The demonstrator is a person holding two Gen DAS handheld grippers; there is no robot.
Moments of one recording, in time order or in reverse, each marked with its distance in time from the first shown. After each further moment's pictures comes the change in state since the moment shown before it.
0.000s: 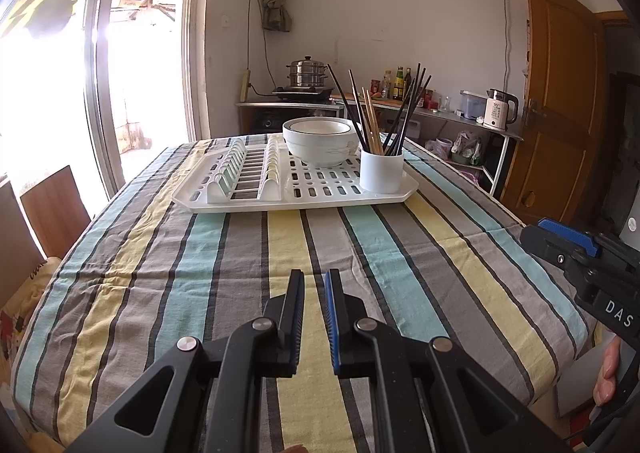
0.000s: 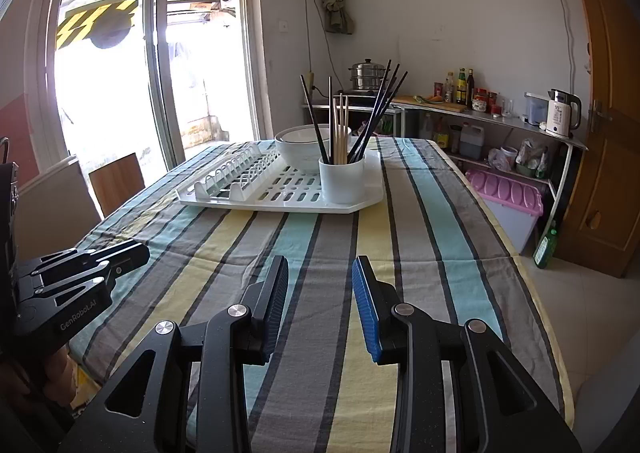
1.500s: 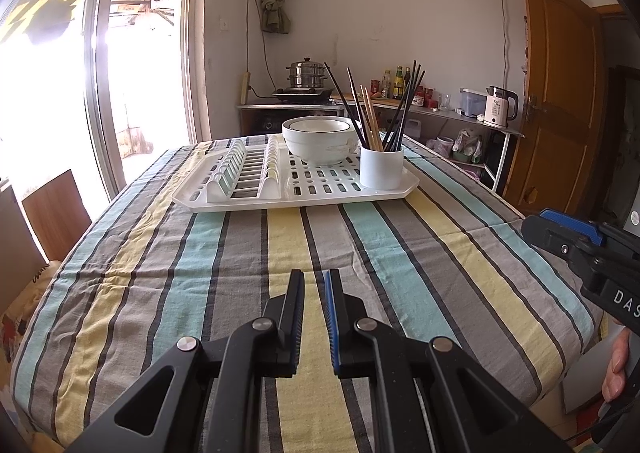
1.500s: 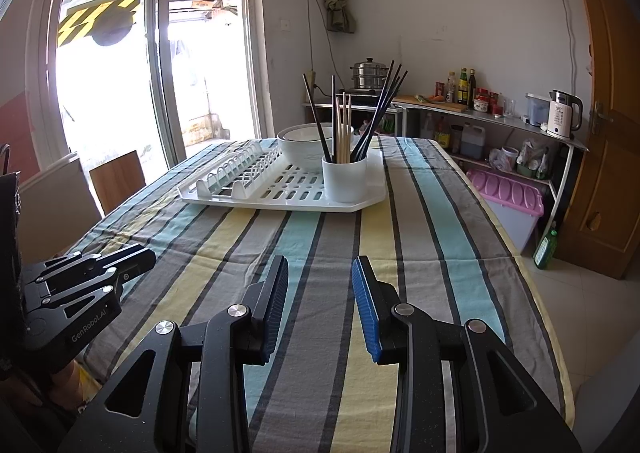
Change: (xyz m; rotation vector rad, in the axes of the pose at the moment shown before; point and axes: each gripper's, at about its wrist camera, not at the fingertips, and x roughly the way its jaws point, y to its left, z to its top) left arm 0.004 0.001 -0.005 0.012 -0.006 0.004; right arm -0.001 0.002 0.000 -0.006 0.001 0.000
